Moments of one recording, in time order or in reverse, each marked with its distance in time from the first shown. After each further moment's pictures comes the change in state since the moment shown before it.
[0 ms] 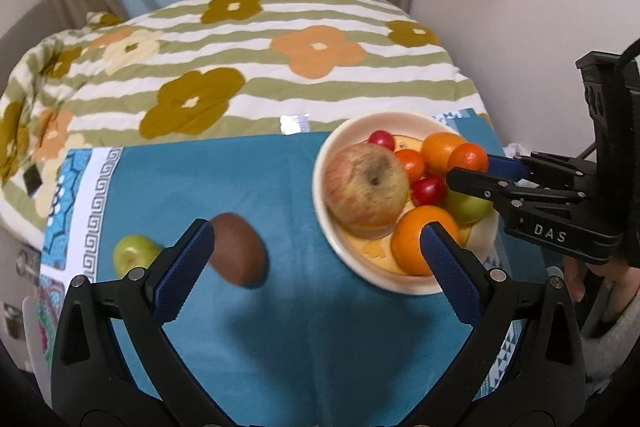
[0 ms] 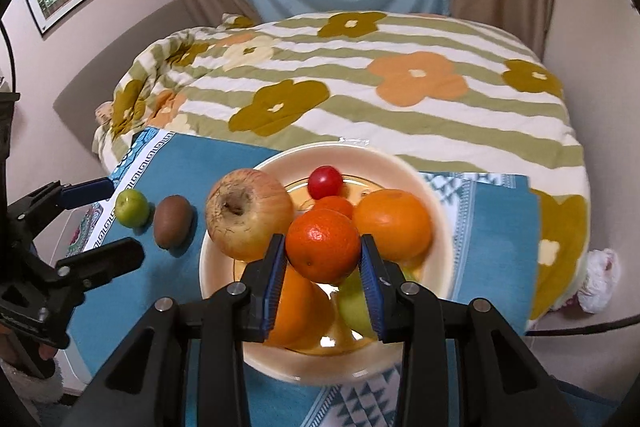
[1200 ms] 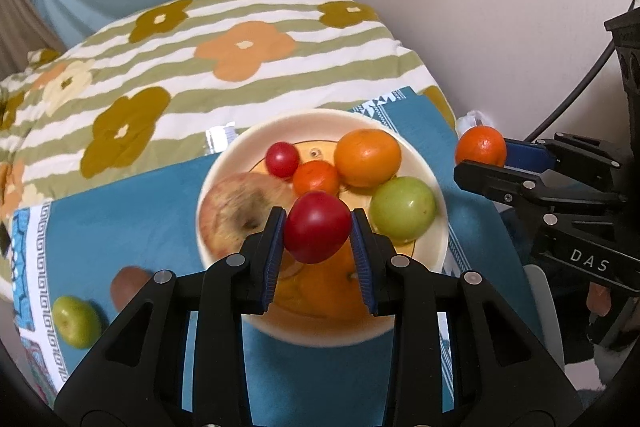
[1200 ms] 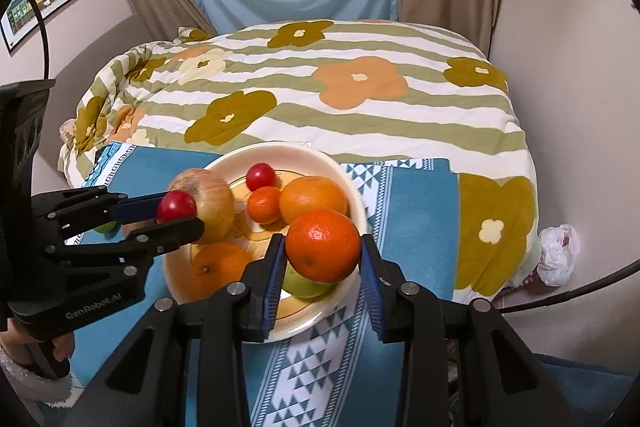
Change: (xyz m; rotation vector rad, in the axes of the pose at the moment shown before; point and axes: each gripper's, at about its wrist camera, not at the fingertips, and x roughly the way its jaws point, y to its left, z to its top) left arm 0.048 -0.080 0.026 0.190 0.045 -0.141; right arm -0.053 -0.030 -0.017 0.083 -0.036 -0.178
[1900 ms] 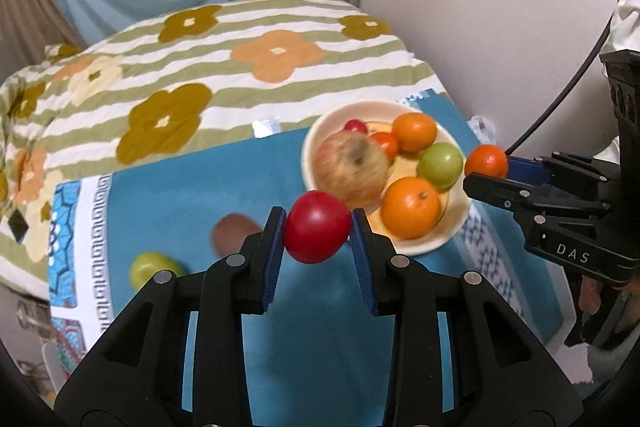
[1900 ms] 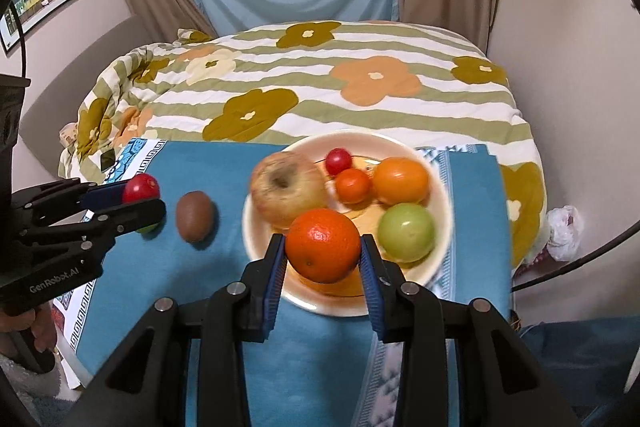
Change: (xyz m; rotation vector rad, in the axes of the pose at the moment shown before) left arm -0.079 0.071 -0.044 -0.022 -0.047 0.003; right arm -0.016 0.085 -0.015 0.028 -0.003 -0.033
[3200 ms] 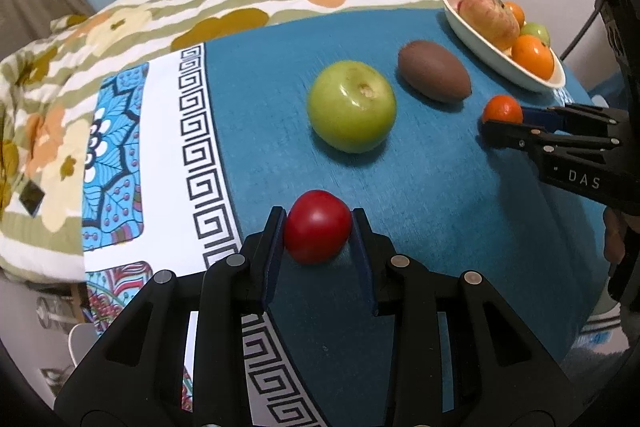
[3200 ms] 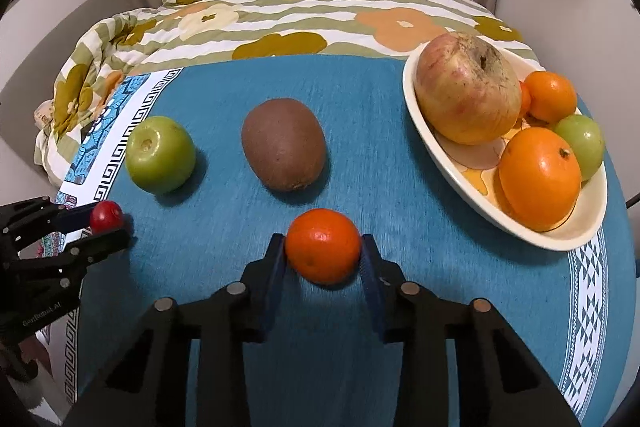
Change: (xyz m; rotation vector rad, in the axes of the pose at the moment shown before) left arm 0.009 0.178 -0.128 0.054 0.128 0.031; right arm 0.104 0.147 -0.048 0.052 0.100 -0.079
